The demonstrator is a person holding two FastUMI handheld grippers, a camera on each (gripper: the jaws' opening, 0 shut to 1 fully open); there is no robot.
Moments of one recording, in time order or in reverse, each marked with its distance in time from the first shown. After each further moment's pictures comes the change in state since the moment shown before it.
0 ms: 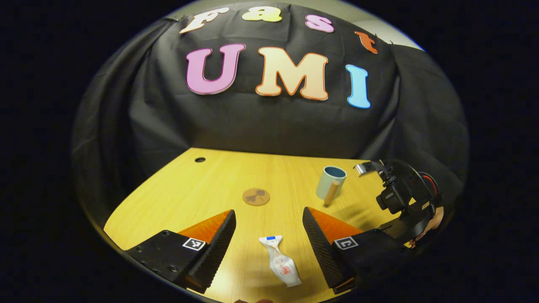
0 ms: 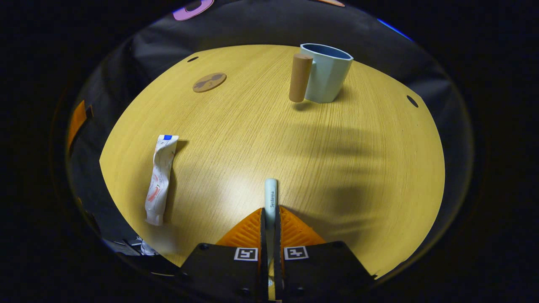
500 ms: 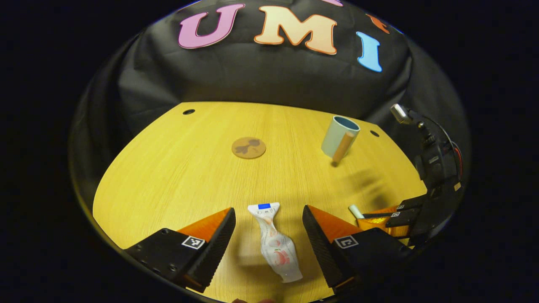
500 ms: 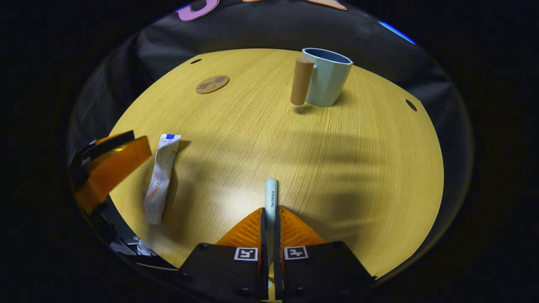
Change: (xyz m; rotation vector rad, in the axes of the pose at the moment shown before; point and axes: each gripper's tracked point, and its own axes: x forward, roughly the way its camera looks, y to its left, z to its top) left arm 0.041 -0.005 -0.089 -0.025 0.306 -0.006; right arm -0.001 0.000 0.001 -0.018 -0.038 0.001
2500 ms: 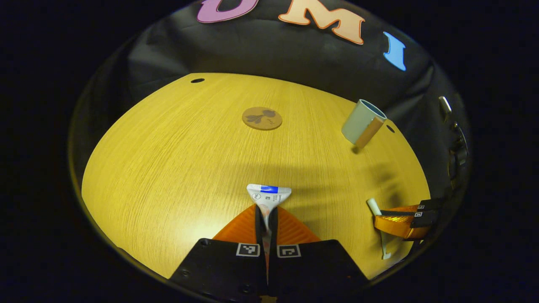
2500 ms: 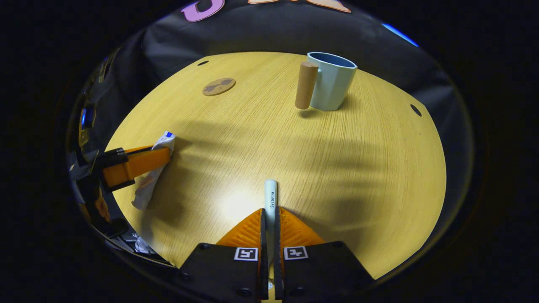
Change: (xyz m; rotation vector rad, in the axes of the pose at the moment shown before) left arm 0.024 0.020 -0.026 -0.140 0.095 0.026; right arm -0.003 -0.002 0.006 -0.018 -0.050 0.035
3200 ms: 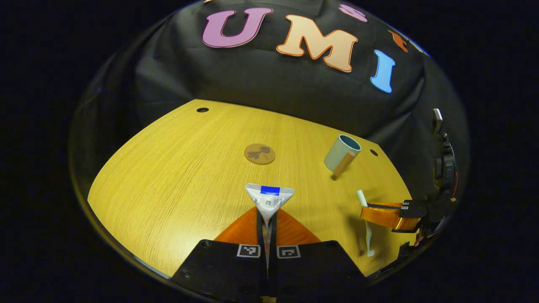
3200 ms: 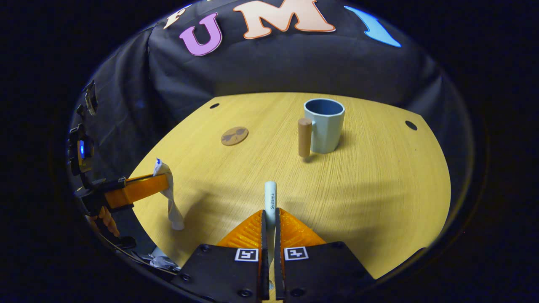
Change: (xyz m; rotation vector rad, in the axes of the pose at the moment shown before) left arm -0.075 -0.011 0.051 0.002 -0.182 -0.044; right arm -0.055 0.015 0.070 0.086 -0.318 0.119
